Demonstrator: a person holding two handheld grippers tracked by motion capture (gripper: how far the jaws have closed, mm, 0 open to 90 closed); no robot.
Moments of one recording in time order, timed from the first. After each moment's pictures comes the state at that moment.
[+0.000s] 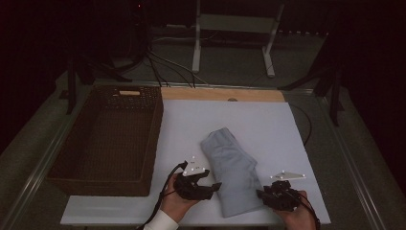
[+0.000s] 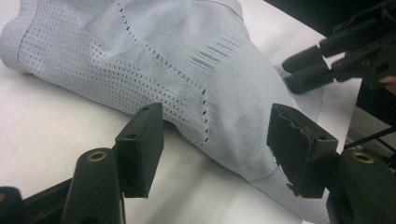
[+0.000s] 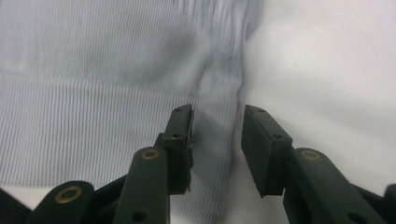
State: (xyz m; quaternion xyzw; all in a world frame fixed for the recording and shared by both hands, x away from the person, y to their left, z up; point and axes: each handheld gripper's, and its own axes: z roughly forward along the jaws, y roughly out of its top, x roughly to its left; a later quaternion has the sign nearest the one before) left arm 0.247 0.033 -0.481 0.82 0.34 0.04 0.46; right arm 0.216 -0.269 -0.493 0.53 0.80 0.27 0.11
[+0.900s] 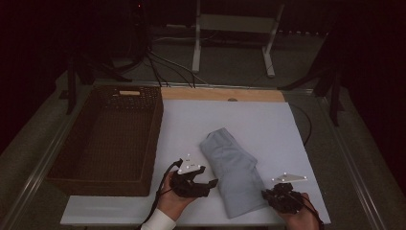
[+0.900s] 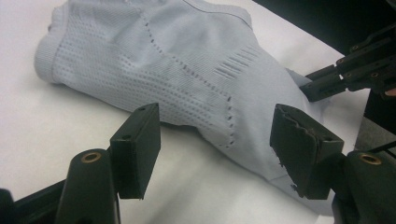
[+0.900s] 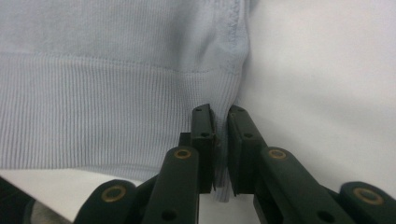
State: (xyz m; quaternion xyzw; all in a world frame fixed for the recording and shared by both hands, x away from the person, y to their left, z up) left arm 0.250 0.043 -0.476 0.81 0.35 0.05 0.47; right arm 0.211 -0.274 -0.492 0.52 0.80 0.26 0.12
